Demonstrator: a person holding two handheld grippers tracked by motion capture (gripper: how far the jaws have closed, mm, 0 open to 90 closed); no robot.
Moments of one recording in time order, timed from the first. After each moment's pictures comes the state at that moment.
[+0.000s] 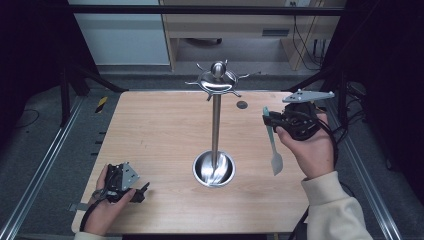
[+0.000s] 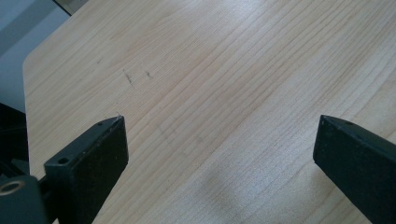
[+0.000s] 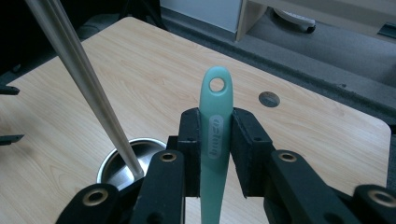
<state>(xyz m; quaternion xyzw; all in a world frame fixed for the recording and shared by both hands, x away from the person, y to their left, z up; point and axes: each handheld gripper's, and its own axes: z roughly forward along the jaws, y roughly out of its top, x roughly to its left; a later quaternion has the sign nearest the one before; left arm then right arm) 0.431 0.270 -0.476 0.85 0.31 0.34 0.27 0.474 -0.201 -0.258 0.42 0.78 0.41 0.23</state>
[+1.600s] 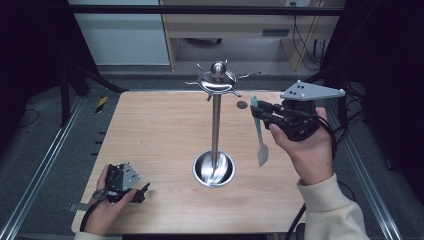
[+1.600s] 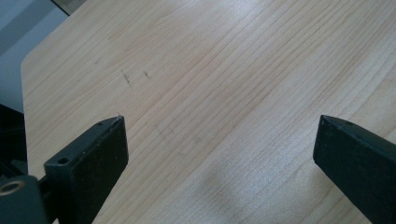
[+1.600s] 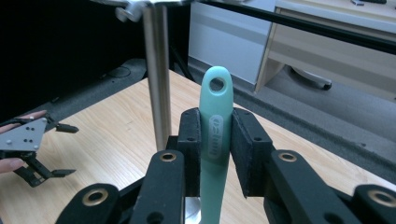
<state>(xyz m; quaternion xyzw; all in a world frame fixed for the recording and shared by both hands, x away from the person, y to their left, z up) 0.431 0.269 -0.477 0.85 0.31 0.34 0.27 0.438 -0.172 -0.212 0.35 0.76 0.49 0.25</state>
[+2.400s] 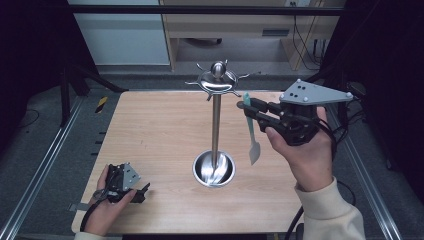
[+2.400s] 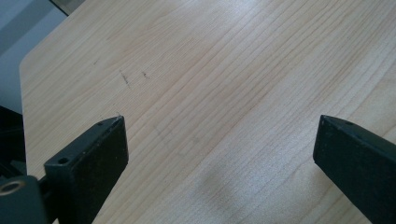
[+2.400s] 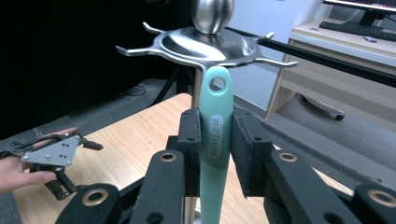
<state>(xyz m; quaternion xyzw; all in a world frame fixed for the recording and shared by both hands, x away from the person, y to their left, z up) 0.431 0.268 -0.477 0.85 0.31 0.34 0.26 0.416 -0.158 -0.192 0.30 0.75 0.53 0.26</state>
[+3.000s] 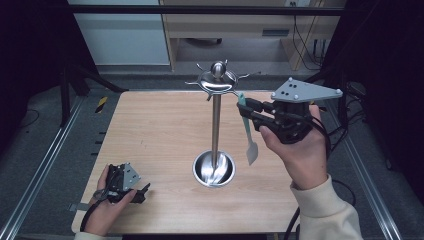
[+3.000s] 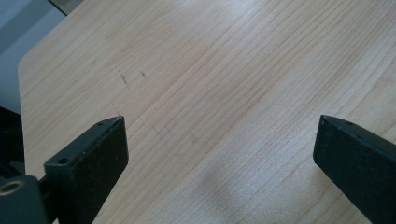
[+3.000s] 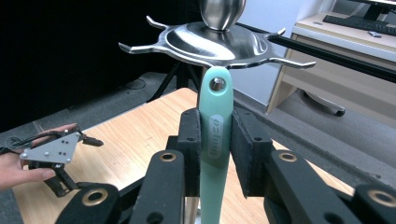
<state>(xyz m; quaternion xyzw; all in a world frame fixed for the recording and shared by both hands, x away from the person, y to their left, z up) 0.431 0.267 -0.477 0.85 0.31 0.34 0.27 0.421 -0.149 -0.193 0.30 0.76 0.52 0.26</state>
